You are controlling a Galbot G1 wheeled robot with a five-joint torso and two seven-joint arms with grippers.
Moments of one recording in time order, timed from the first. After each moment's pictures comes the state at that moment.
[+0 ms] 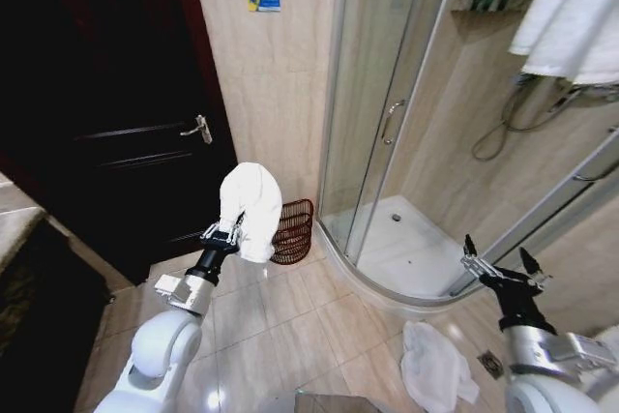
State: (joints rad) left arm 1.55 -1.27 -0.62 -2.30 -0.34 0.06 0.08; right arm -1.79 1.46 0.96 2.41 0.37 -0.06 0.07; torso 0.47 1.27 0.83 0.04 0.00
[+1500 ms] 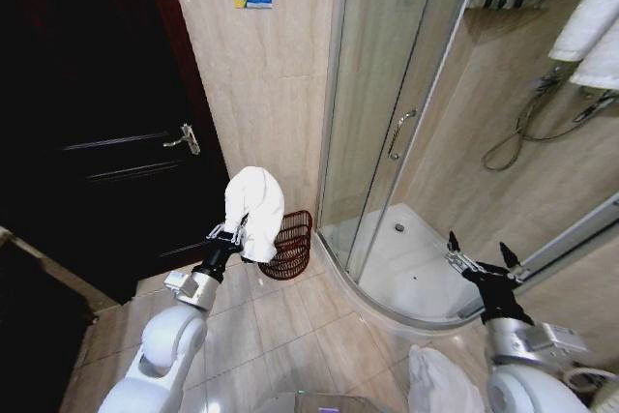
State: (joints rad) left arm 1.50 -1.24 -0.59 -2.22 -0.36 0.03 0.08; right arm -1.73 1.48 0.89 2.42 0.30 -0.11 0.07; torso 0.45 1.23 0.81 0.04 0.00
